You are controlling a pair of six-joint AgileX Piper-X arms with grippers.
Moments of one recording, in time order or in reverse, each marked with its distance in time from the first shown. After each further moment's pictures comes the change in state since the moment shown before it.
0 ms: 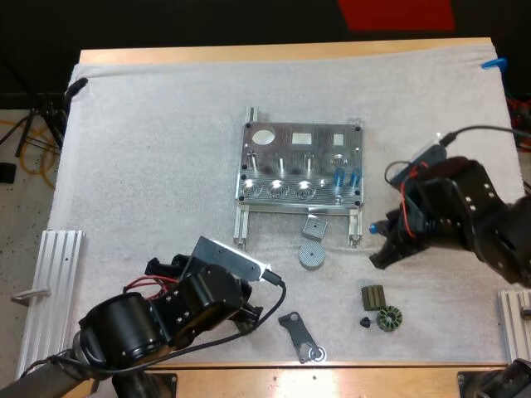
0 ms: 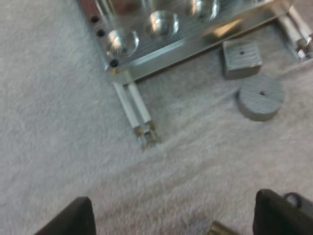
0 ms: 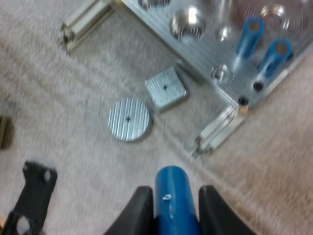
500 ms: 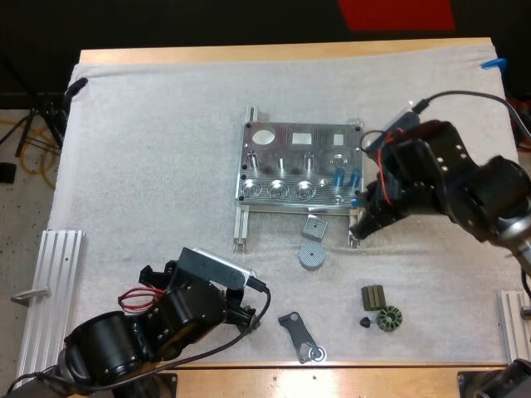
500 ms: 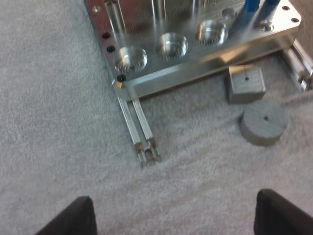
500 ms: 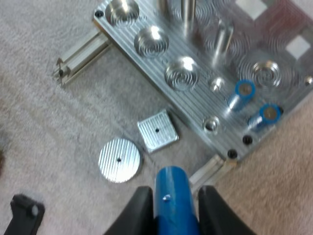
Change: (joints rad) left arm 0.000 -0.123 0.137 -0.133 -0.032 -0.002; right arm 0.000 0.179 -0.175 0.000 0.000 -0.064
